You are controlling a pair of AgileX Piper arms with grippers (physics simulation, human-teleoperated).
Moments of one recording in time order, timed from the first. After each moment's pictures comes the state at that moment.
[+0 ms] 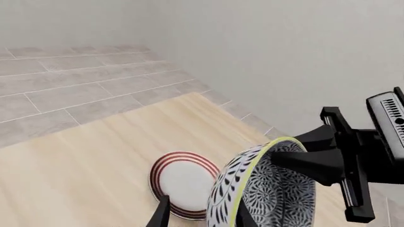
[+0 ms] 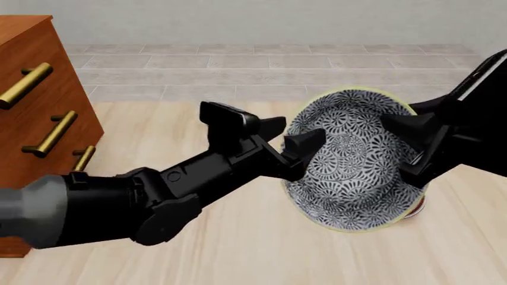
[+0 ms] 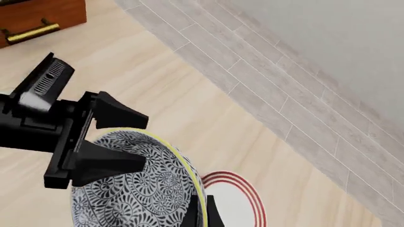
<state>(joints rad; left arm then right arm) -0.92 1.55 -0.78 -0.64 -0.30 0.46 0.80 -0.77 0.46 -0.39</state>
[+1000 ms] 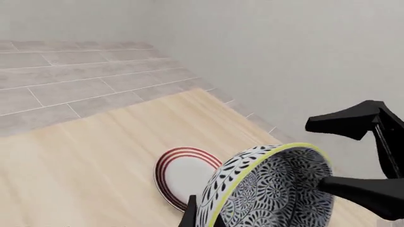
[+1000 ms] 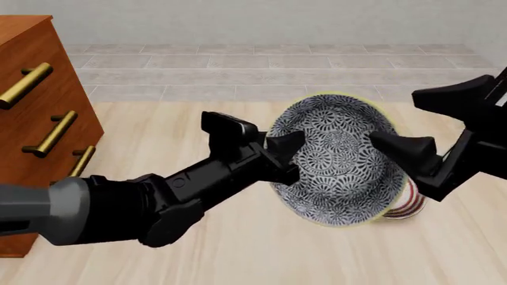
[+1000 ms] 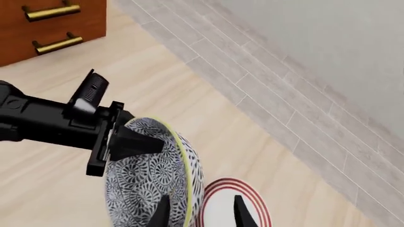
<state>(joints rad) -0.89 1.61 -0.76 -0.72 -0.34 0.52 0.72 -0.78 0.50 -0.39</state>
